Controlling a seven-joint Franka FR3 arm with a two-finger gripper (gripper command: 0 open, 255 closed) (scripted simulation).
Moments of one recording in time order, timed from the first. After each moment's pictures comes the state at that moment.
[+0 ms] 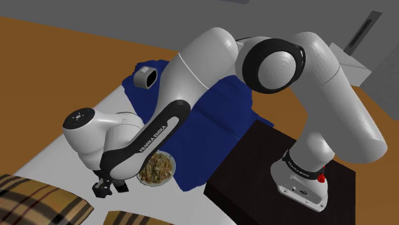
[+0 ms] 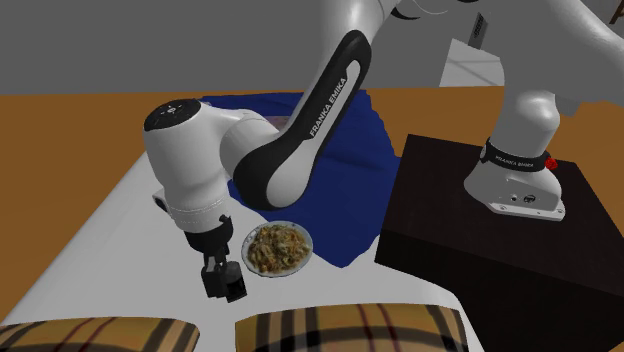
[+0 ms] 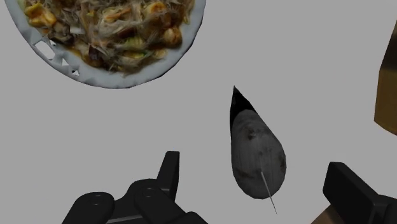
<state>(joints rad) 0.48 0.89 0.34 -1.51 -0.39 2.34 0.37</state>
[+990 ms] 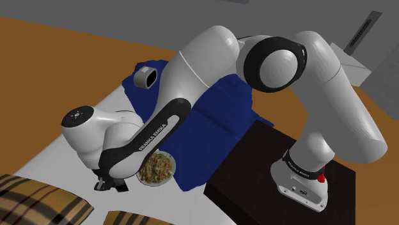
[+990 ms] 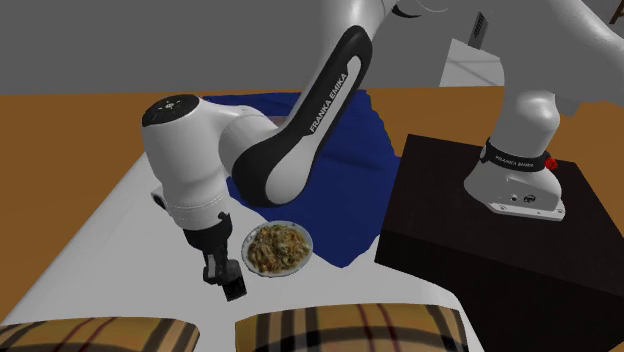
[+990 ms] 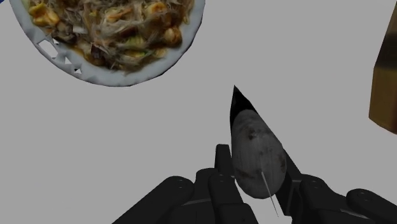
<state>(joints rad) 0.48 0.88 0.34 -1.51 -0.39 2.33 0.37</state>
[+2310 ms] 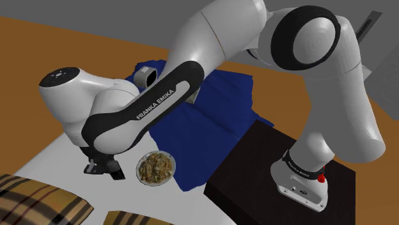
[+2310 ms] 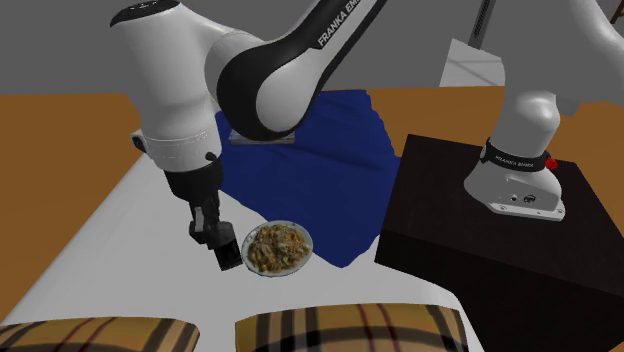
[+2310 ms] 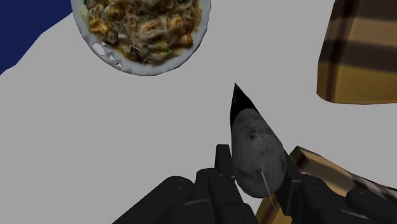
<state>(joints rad) 0.43 0.70 0.40 -1.56 -0.33 2.19 0.33</state>
